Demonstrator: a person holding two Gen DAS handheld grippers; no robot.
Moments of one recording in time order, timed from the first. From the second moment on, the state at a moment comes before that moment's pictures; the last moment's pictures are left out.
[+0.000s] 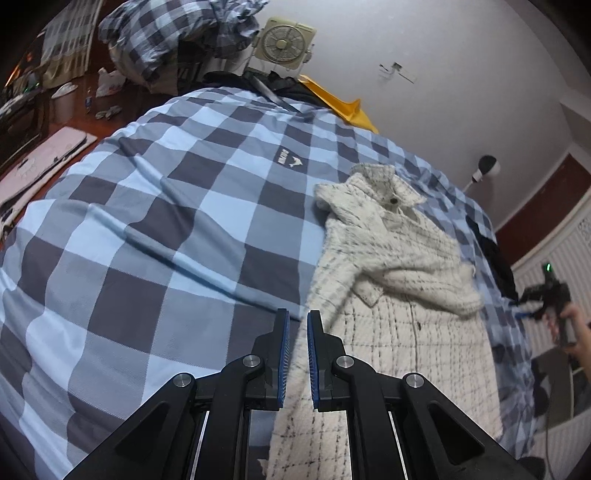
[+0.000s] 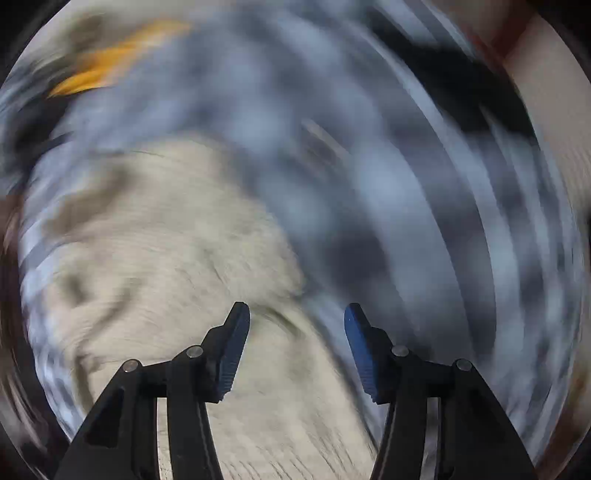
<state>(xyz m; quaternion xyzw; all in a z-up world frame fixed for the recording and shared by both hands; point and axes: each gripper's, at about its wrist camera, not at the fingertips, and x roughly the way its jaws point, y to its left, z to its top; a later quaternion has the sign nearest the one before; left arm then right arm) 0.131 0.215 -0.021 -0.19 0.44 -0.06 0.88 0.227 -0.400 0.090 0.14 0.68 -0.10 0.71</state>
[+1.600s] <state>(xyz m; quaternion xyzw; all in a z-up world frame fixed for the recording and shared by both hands) 0.135 0.191 -0.031 -0.17 0.46 -0.07 0.87 0.194 -0.402 0.031 0.29 0.59 0.03 0.75</state>
